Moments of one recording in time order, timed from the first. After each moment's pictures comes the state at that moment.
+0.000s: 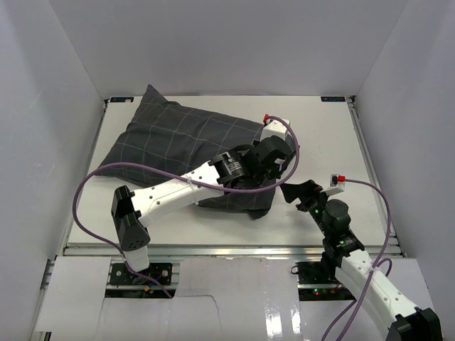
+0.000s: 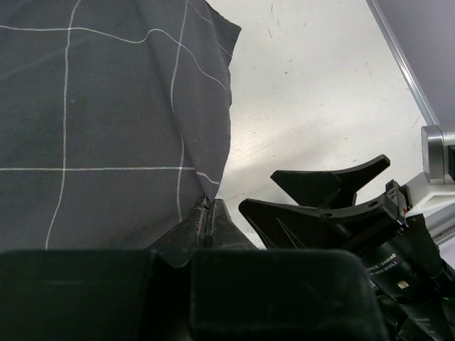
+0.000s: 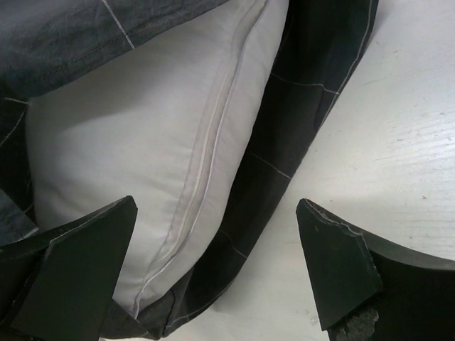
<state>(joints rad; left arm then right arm) -1.16 1.78 1.81 -0.65 -0.53 -0.52 0.39 0.45 0.05 0.26 0.00 0.81</state>
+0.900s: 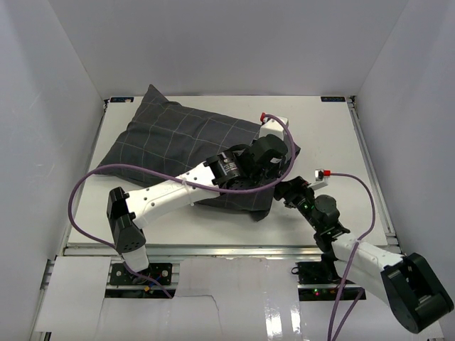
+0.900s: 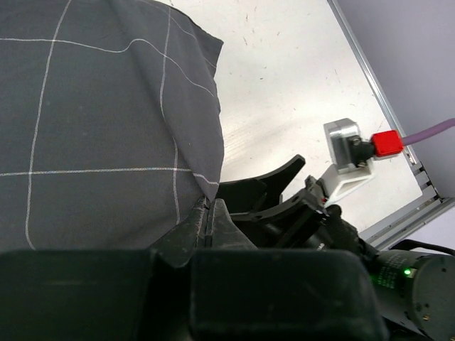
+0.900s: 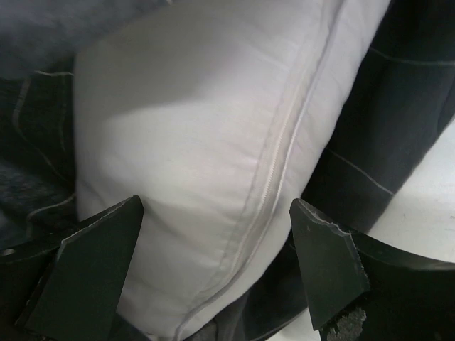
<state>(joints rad) -1.16 1.74 1.78 -0.60 -0.48 -0.54 0.49 0.87 0.05 0.76 -0.05 0.94</state>
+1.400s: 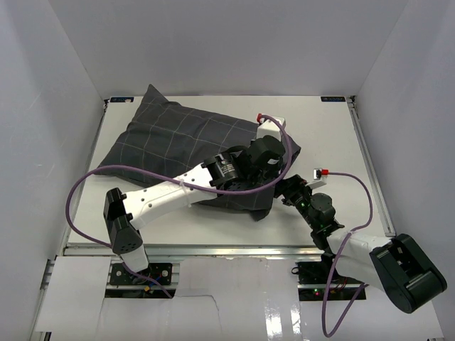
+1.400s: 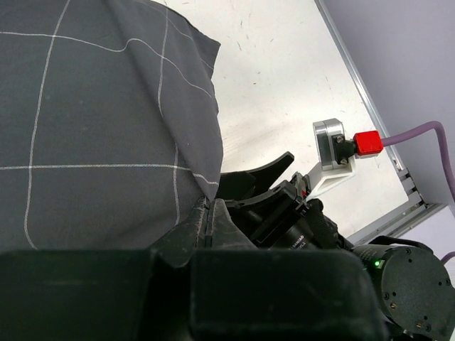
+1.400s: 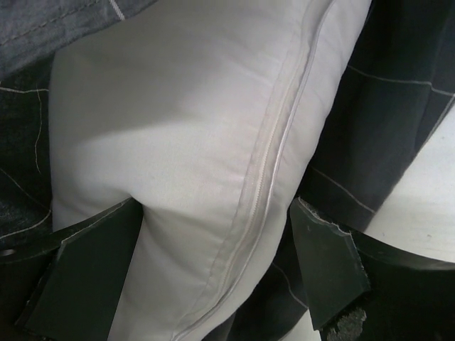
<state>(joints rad) -1.16 1.72 1.74 -0.57 -0.48 -0.57 0.52 1.06 0.05 0.93 0.03 0.91</state>
